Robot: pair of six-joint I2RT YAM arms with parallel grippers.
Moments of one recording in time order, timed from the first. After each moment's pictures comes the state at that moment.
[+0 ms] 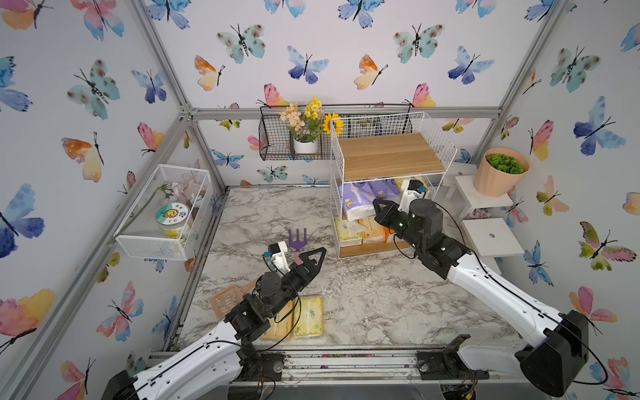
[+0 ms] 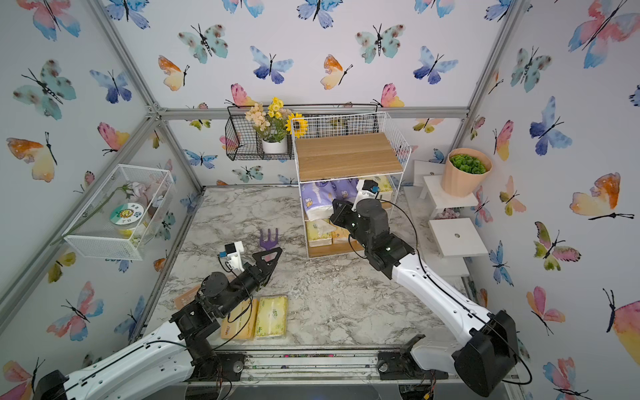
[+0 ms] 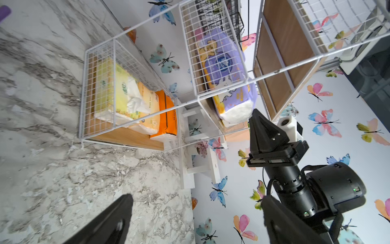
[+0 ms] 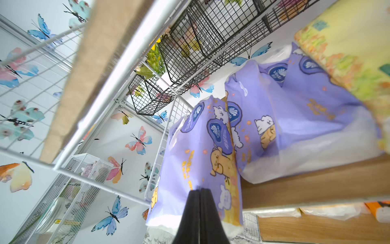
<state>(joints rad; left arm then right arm) -0.83 0.75 0.42 0.30 -0.11 -1.25 0.64 1.26 1.09 -0.02 0.09 0.78</state>
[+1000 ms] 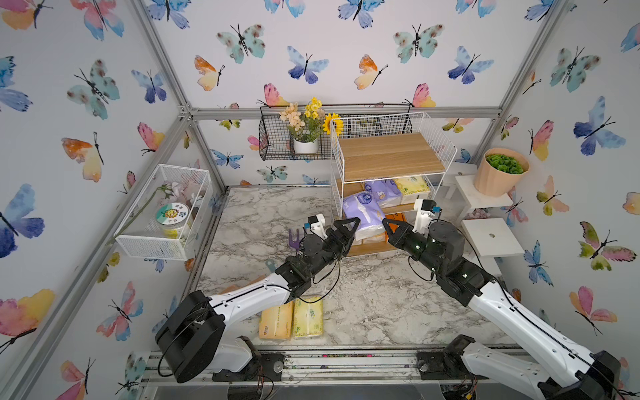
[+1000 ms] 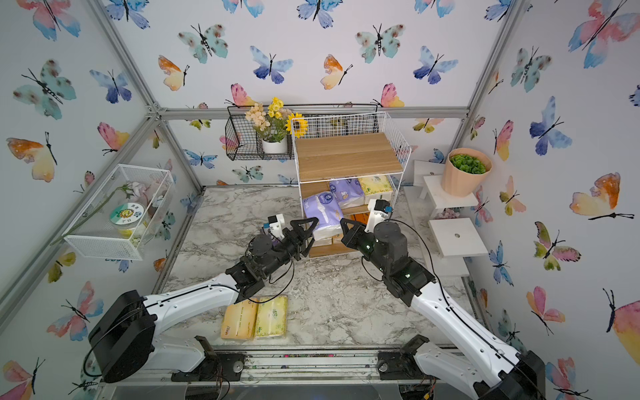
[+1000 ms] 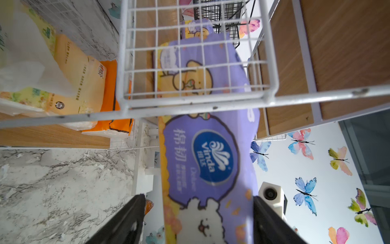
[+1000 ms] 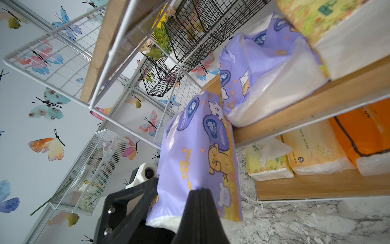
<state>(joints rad) -0.83 1.38 0.78 0.62 0.00 -1.50 0.64 1.01 0.88 -0.06 0.00 0.82</state>
